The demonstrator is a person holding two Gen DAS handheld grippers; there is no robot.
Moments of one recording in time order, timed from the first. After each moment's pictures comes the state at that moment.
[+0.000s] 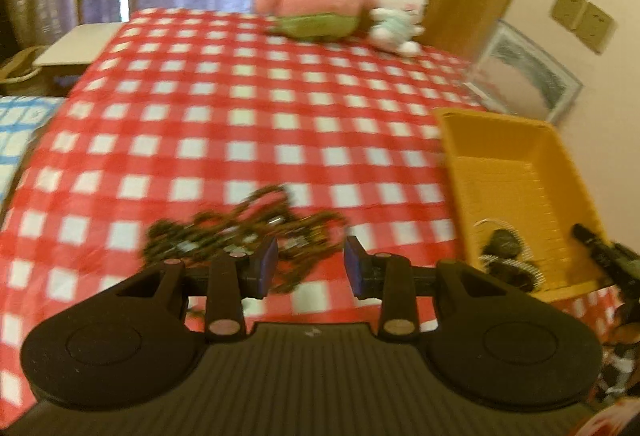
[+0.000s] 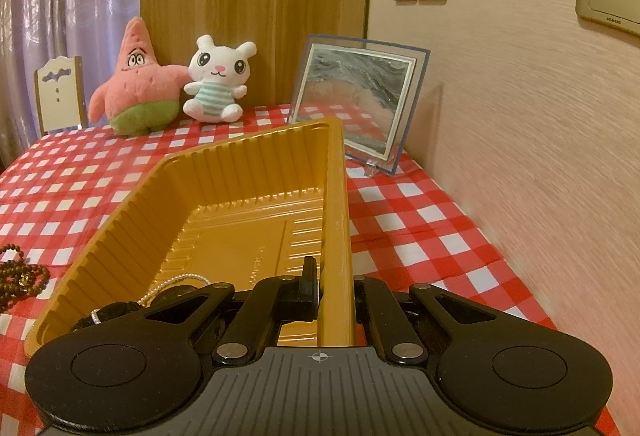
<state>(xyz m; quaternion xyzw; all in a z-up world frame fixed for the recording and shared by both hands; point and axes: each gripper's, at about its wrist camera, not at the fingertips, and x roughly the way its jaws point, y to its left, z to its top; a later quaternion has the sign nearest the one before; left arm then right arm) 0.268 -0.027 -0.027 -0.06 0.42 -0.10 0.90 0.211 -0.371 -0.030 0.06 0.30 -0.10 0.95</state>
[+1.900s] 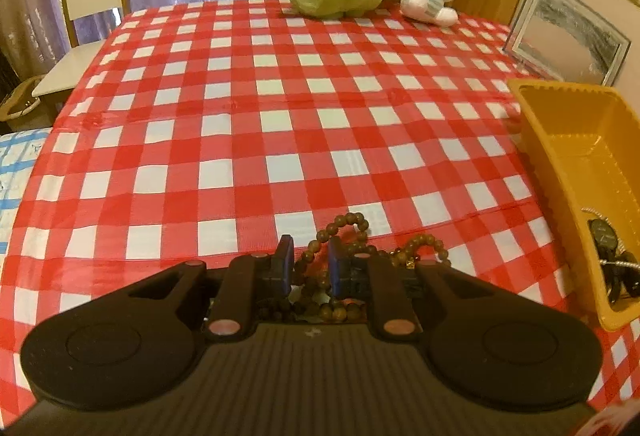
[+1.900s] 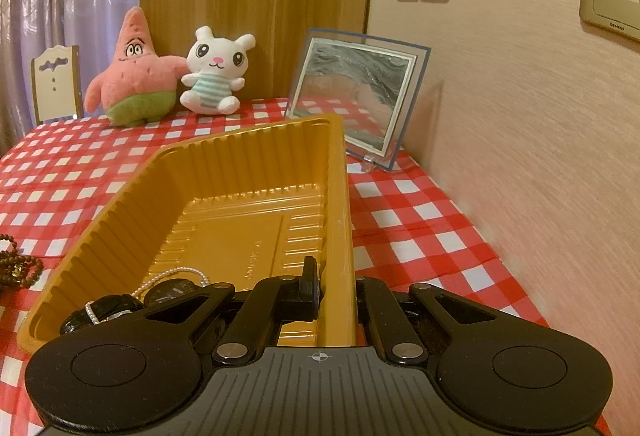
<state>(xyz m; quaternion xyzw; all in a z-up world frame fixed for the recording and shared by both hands) 0.347 -0.015 -0.082 0.02 0.43 -0.10 0.90 0.212 -0.375 -0.033 0.05 0.31 -0.10 0.94</state>
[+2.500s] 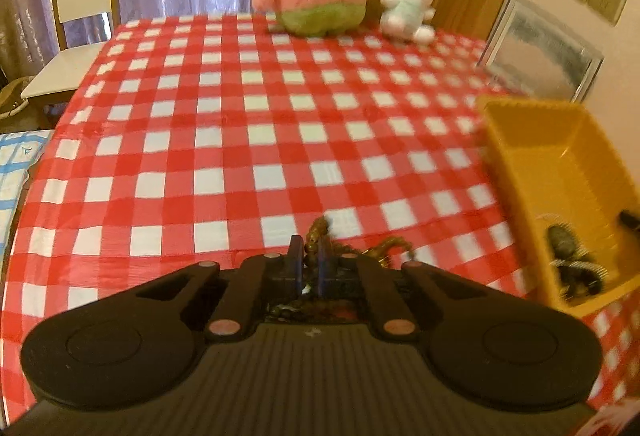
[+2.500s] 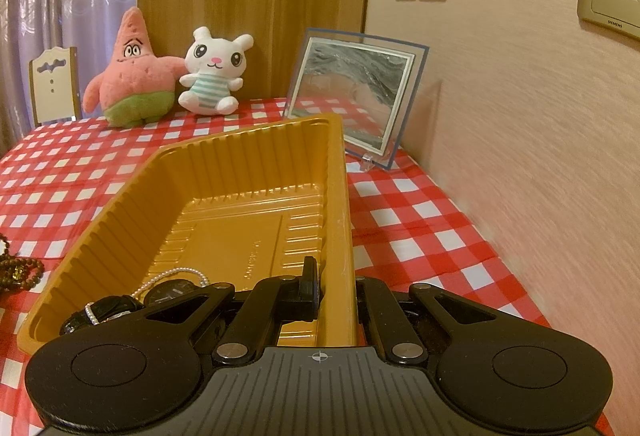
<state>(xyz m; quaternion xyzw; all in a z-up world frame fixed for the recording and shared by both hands) 0.321 -0.007 -0.046 -0.01 0.41 -0.13 0.90 0.212 -0.377 -0.033 0.05 0.31 -0.10 0.94</state>
